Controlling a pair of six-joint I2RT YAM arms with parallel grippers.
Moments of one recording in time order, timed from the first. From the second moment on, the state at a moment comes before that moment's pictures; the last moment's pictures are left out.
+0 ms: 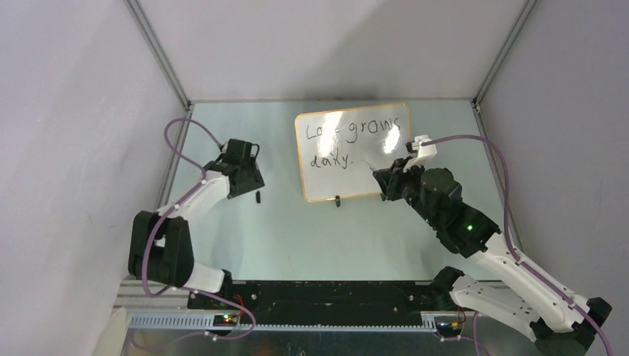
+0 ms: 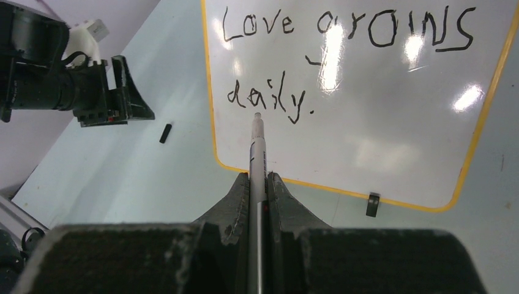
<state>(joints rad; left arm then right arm) -0.20 1.41 0.92 -0.54 -0.26 -0.55 0.77 0.79 0.87 -0.28 0.26 0.34</state>
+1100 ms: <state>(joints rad) -0.23 1.65 0.99 -0.50 -0.15 -0.48 0.77 0.77 0.87 -0.33 0.25 0.34</state>
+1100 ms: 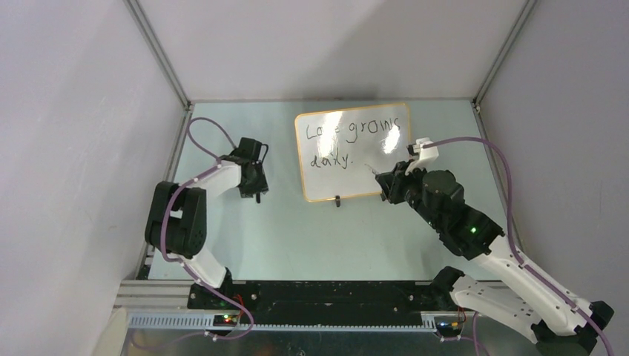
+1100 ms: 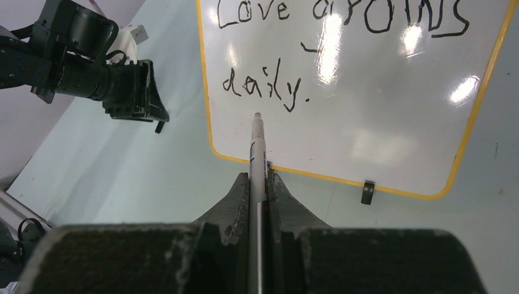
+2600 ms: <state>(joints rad) -0.41 1.10 0.35 0.24 -0.02 -1.40 1.05 0.87 0.46 0.20 0.15 0.32</state>
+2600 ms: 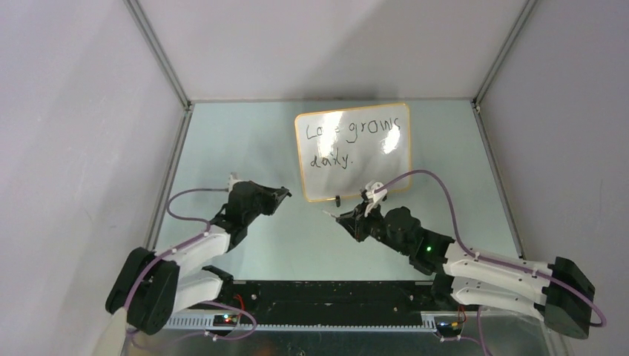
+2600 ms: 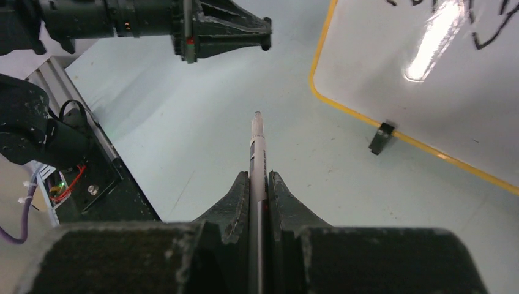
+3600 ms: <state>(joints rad) -0.45 1.04 0.11 0.50 -0.15 -1.57 1.23 1.38 0.44 0.77 0.35 0.34</state>
